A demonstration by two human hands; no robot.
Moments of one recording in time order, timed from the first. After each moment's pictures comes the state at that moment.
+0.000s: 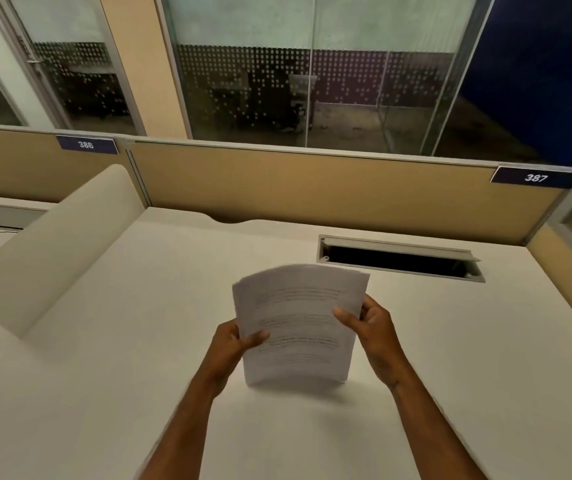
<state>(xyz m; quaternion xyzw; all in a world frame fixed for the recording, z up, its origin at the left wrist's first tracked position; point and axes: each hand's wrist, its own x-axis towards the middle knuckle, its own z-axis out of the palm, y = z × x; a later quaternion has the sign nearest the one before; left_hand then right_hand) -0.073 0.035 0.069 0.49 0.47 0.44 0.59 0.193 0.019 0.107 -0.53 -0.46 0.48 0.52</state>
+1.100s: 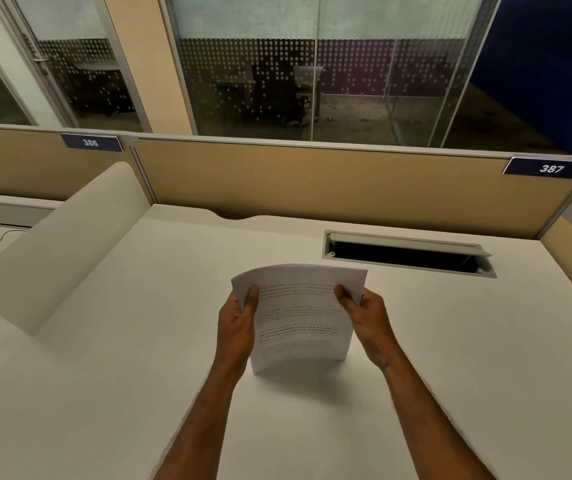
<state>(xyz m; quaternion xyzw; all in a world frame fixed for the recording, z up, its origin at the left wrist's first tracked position) -0.041 0.043 0.102 0.45 0.53 0.54 0.48 0.179 0.046 0.102 -0.53 -0.47 0.47 0.52</state>
